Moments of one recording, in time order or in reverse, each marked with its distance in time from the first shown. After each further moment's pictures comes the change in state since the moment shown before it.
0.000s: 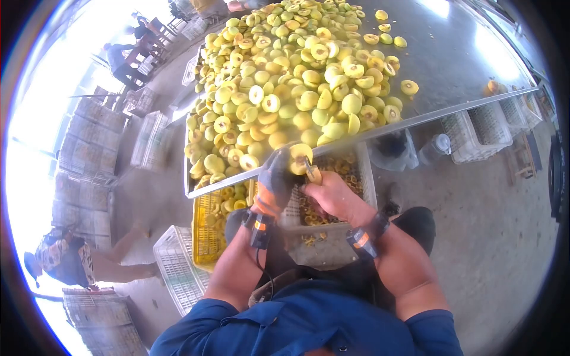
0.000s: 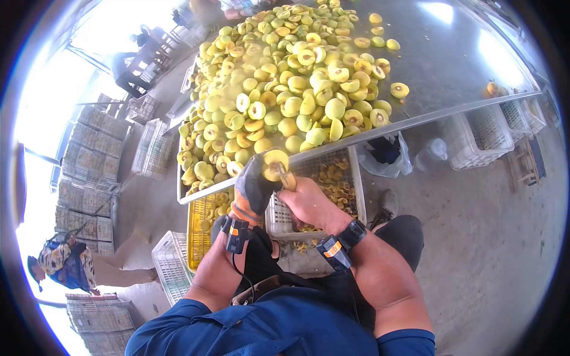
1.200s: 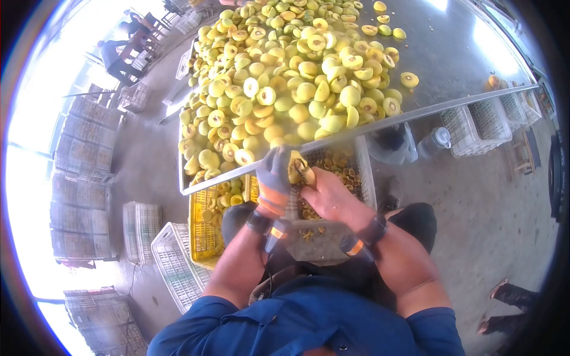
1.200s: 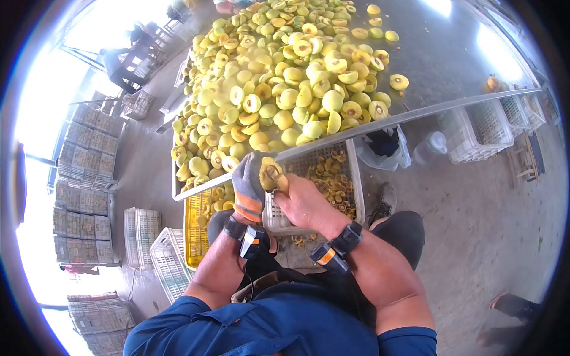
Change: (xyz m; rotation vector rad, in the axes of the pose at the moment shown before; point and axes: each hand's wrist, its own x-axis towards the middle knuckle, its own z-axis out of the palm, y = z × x) left_hand -0.011 -0.025 0.020 -0.106 0.088 -0.118; right_hand 0.004 0.018 0.005 -0.394 0.100 -0.298
